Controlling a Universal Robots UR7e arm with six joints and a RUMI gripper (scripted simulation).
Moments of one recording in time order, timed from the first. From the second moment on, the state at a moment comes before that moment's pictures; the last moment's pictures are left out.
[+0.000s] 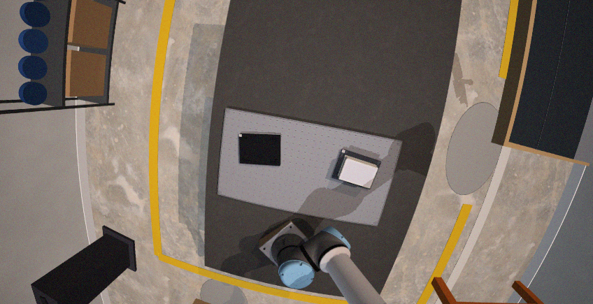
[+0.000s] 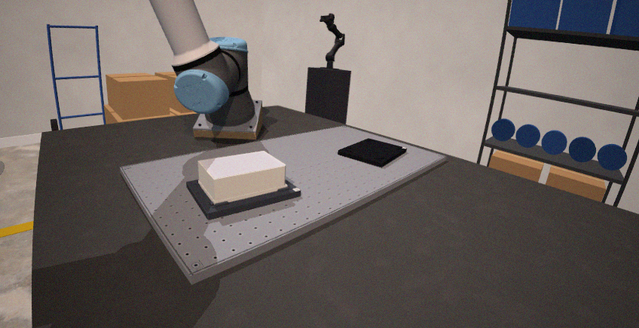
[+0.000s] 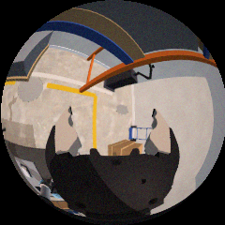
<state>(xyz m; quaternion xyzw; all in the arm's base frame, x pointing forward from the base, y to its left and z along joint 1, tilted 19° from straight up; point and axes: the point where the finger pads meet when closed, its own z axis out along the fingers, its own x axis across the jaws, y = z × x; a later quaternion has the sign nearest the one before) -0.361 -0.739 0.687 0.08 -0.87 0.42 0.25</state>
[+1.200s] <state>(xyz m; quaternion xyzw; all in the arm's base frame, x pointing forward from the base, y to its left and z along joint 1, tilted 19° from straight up) -0.322 -0.655 0.796 0.06 -0.85 0.42 0.32</state>
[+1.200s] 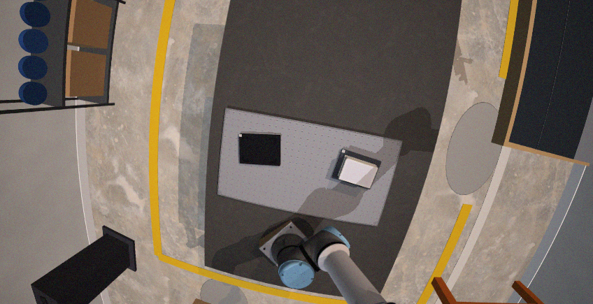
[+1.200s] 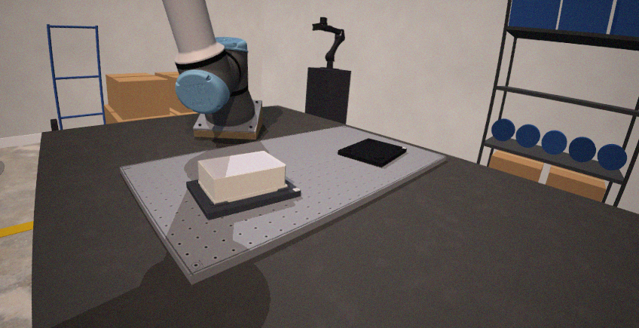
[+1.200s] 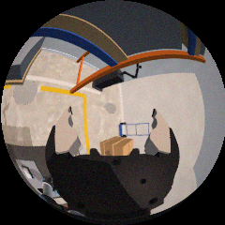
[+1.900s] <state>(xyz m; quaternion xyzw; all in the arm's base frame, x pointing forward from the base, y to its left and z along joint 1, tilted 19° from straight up) -0.293 -0.598 0.854 0.05 -0.83 0.42 0.35</state>
